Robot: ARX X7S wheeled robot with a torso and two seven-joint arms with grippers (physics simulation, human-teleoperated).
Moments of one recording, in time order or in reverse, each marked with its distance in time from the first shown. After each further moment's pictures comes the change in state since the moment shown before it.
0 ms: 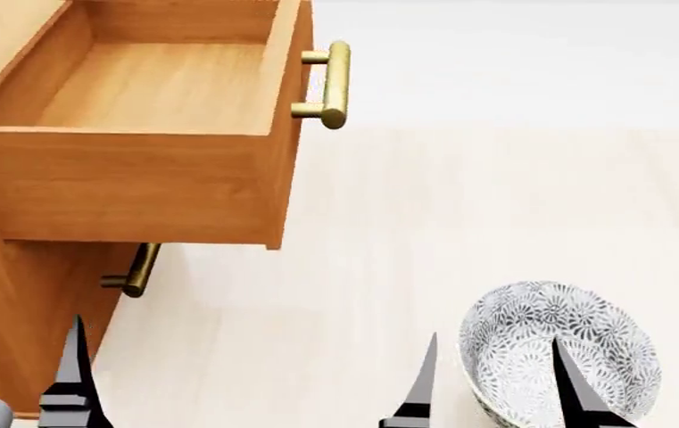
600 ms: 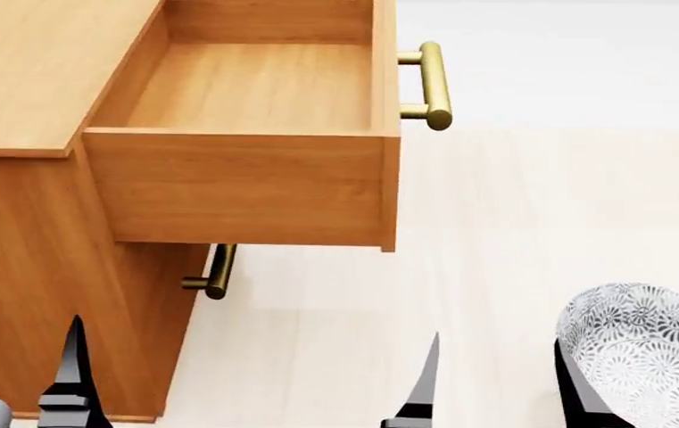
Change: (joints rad) left arm -0.002 -0.028 0.019 -0.001 -0.029 0.005 -0.031; right arm -0.002 0.015 -0.010 0.009 0.018 -0.022 0.021
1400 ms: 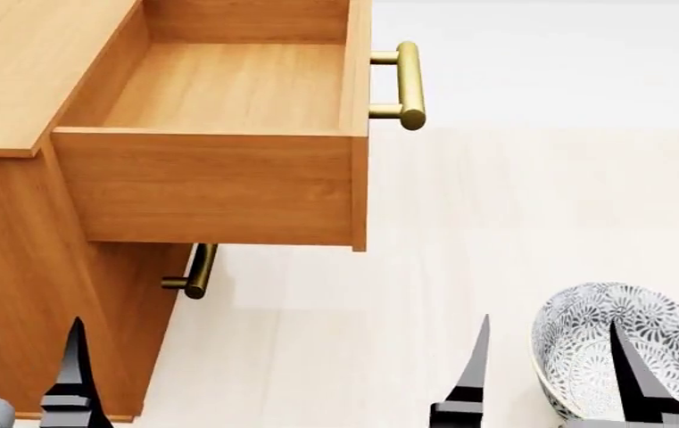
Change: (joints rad) left arm -0.004 -0.032 0.028 -0.020 -0.022 0.021 -0.041; right arm 0.018 0.100 0.059 -0.020 0.055 0.009 0.014
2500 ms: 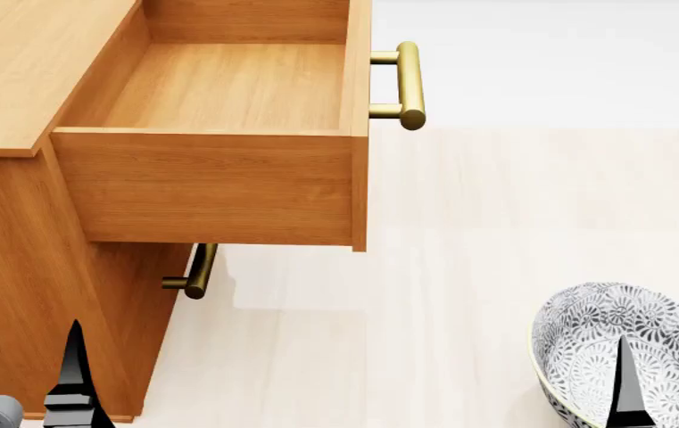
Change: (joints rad) left arm -0.009 -0.016 0.030 -0.038 -0.001 0.020 -0.057; right arm -0.075 0.268 0.315 0.182 0.291 -0.092 -0.339
